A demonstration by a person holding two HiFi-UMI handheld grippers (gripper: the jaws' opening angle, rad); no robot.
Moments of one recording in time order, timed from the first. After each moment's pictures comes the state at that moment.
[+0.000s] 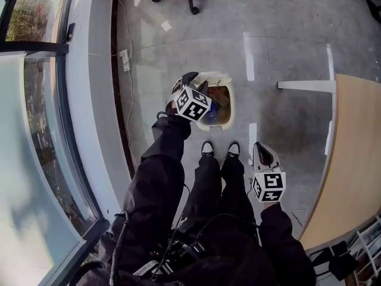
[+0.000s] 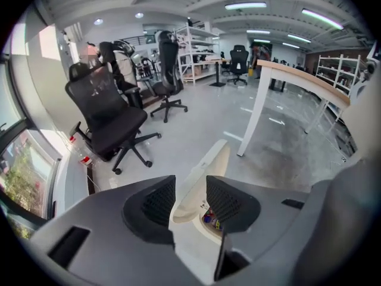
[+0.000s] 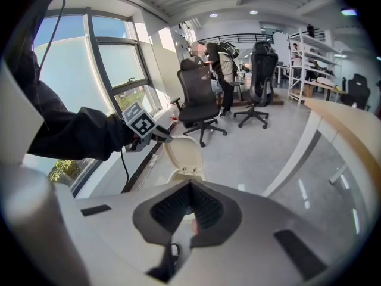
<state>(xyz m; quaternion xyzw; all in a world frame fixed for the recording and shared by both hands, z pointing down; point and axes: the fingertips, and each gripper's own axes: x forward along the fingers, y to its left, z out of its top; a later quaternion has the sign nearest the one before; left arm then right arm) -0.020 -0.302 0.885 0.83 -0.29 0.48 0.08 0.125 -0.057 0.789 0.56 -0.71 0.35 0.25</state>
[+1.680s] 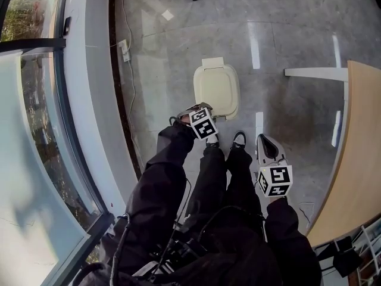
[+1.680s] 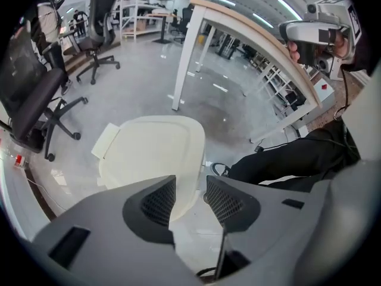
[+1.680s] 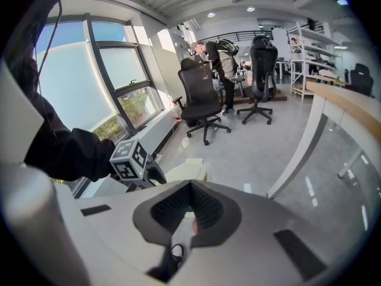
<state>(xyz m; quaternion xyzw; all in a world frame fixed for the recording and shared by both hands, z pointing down) -0.025 -0.093 0.999 0.78 0.02 0.60 0.15 0.122 -0.046 0.822 0.54 -0.72 0.36 0.23</state>
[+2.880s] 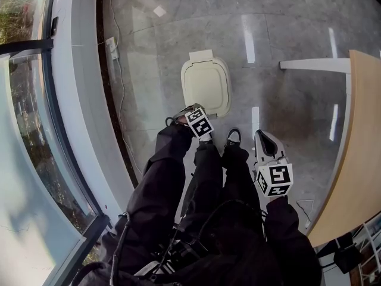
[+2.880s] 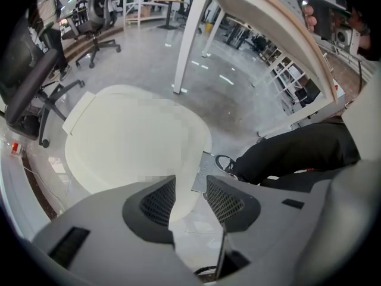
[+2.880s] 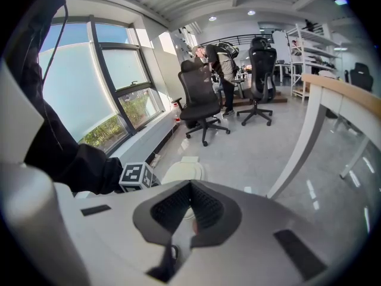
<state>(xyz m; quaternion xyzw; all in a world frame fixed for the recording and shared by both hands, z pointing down) -0.028 -0.059 1.092 0.75 0.00 0.64 0.16 0.143 -0.039 0.855 0.54 -0.73 0.35 0.22</state>
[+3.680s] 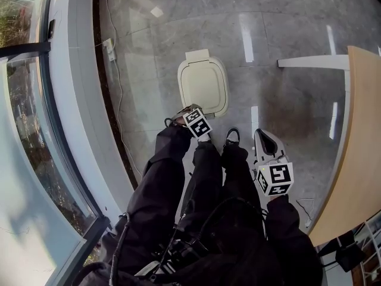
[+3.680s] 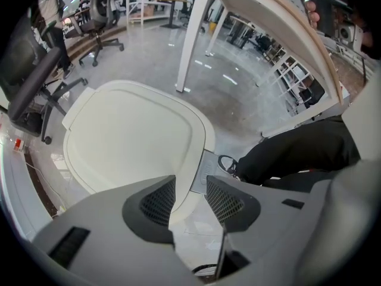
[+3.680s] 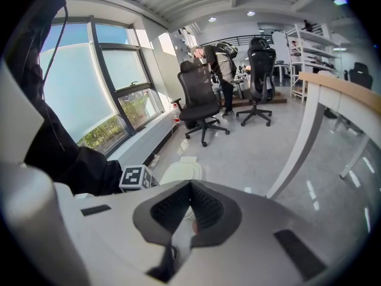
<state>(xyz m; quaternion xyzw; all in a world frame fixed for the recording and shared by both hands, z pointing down) -0.028 -0.058 1.106 0.75 -0.01 0.64 0.17 0.151 -0.038 0.862 0.55 -0.73 0.35 0.22</state>
